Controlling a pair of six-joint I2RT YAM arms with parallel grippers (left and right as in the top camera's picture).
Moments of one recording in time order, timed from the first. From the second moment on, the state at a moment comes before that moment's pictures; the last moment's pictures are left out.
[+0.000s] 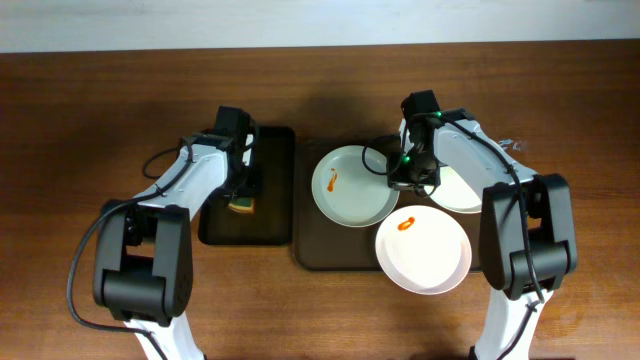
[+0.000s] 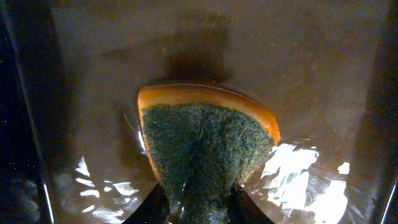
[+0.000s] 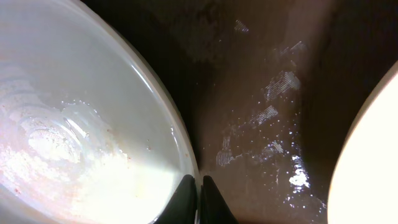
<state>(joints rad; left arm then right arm) -0.18 1.98 1.30 -0.71 -0.01 -0.16 0.19 2.08 1.48 -0.91 -0.19 0.24</state>
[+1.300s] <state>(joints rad) -0.18 1.80 1.46 -0.73 -0.07 -0.12 0.19 2.08 1.48 -0.90 -0.21 0.26</state>
